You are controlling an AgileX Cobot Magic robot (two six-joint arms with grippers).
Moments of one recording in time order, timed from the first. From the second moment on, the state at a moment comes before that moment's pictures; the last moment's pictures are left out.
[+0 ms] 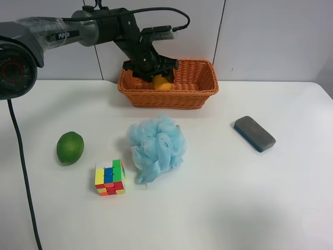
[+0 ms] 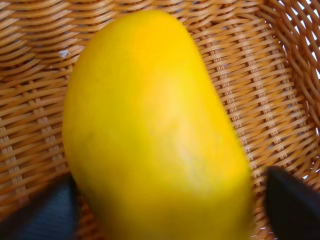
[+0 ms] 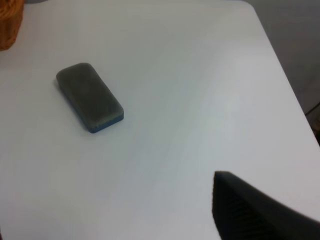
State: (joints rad) left arm -0.43 2.45 -2.16 -0.22 0.71 -0.02; right arm -0.04 0.00 -0.49 0.06 1.06 -0.04
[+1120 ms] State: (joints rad) left arm -0.40 1.61 -2.05 0.27 1.20 -0.03; right arm -0.04 0.00 -0.49 0.06 1.06 -0.04
